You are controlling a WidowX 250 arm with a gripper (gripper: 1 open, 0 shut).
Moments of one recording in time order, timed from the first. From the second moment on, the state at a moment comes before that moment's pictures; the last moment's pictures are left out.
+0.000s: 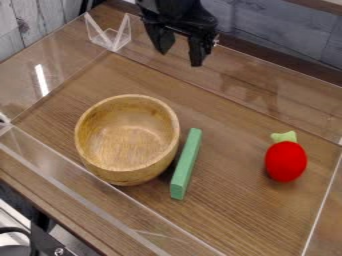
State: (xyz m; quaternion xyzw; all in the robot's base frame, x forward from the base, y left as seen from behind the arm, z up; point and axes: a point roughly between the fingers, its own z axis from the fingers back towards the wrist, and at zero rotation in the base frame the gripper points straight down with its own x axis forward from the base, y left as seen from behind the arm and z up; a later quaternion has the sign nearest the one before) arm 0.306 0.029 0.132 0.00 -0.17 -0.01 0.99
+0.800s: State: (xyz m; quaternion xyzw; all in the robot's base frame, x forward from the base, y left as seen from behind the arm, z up) arm 0.297 0.032 0.126 0.01 -0.18 0.02 0.98
